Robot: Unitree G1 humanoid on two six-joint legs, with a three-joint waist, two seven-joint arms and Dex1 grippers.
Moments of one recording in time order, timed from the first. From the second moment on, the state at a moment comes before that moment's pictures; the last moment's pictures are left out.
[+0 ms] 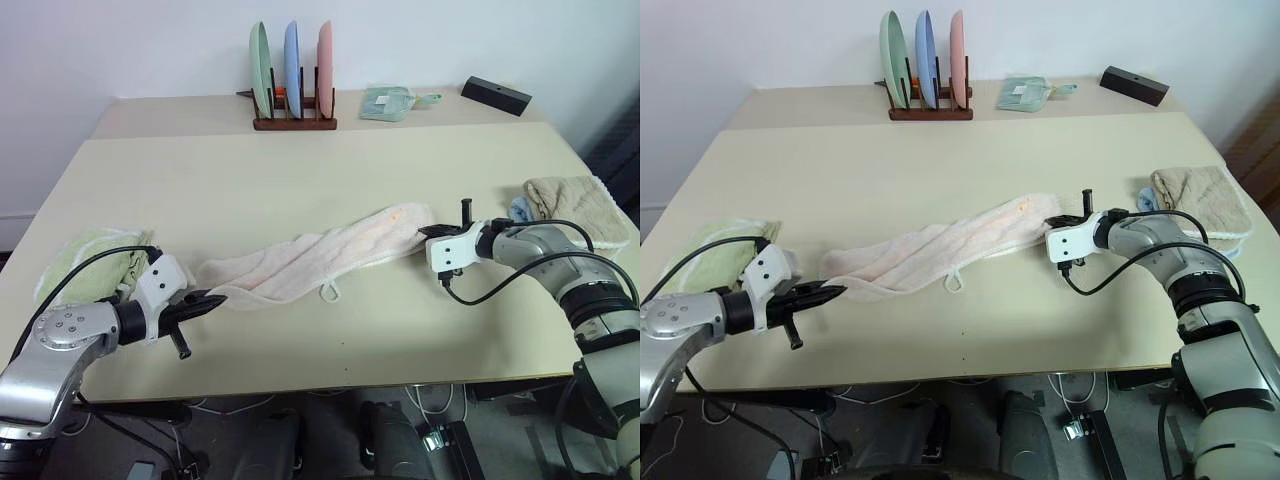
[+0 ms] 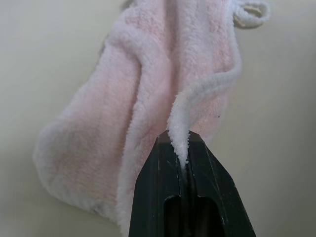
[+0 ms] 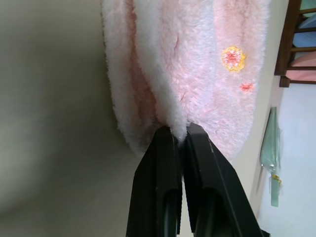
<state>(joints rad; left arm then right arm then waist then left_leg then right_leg) 0.07 0.84 0.19 -0.39 -0.38 0.49 -0.91 -0.80 -0.82 0.37 0.83 -0.60 -0.75 0.49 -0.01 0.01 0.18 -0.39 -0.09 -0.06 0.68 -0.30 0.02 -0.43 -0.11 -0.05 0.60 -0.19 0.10</state>
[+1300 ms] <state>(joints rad) -0.15 0.90 0.20 -0.10 -0.32 0.24 -0.92 -0.67 -1.05 0.22 0.48 -0.08 -0.45 1.00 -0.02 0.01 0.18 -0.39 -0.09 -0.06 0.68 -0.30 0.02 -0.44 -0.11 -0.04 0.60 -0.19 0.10</state>
